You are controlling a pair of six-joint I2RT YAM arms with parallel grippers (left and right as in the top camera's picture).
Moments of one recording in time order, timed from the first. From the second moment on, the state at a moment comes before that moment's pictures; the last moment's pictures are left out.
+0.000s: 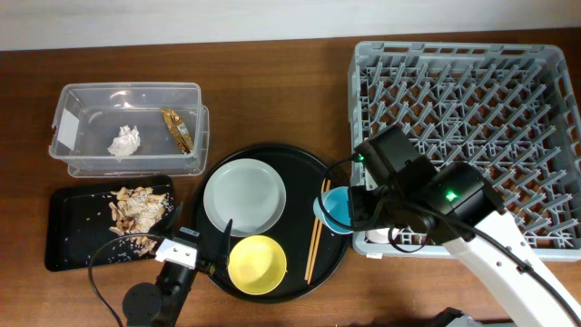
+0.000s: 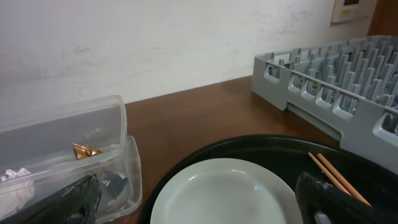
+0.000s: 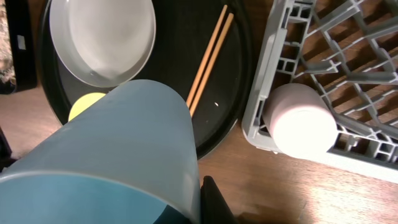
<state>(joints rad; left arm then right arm) -0.07 0.01 0.02 -0.06 0.28 0.09 0.57 1.29 1.39 -1.32 -0.09 0.50</state>
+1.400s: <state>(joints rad) -0.32 0.93 0.88 -0.86 0.33 -0.18 0.61 1.65 1.38 -1.19 -0.07 0.55</state>
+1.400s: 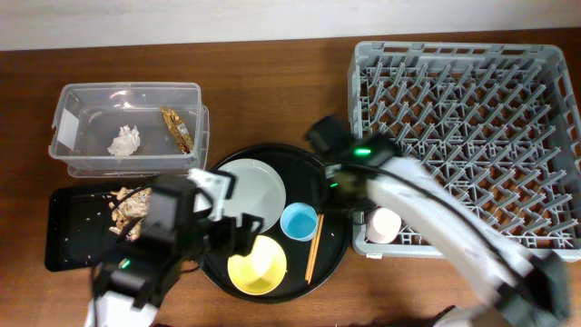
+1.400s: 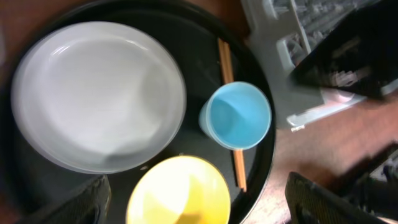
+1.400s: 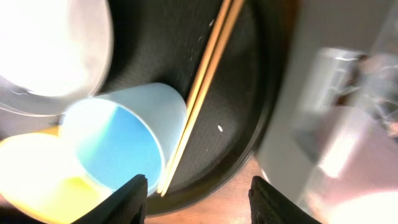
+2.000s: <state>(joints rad) -0.53 1.49 0.98 -0.64 0.27 -0.31 0.49 1.24 1.34 -1.33 -0.10 0.51</state>
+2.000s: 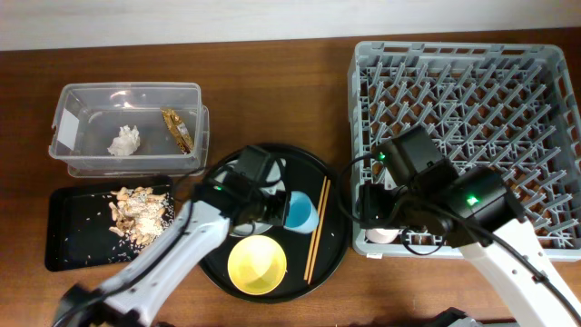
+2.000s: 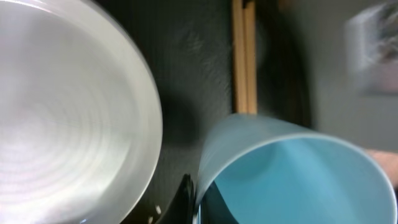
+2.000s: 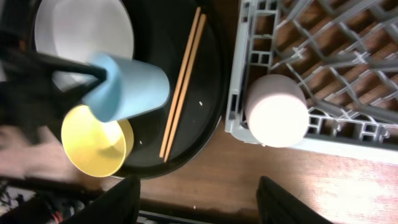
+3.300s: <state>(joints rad) -0.12 1.25 1.06 -0.86 0.81 -0.23 -0.25 1.38 1.29 -1.36 -0.12 0.26</state>
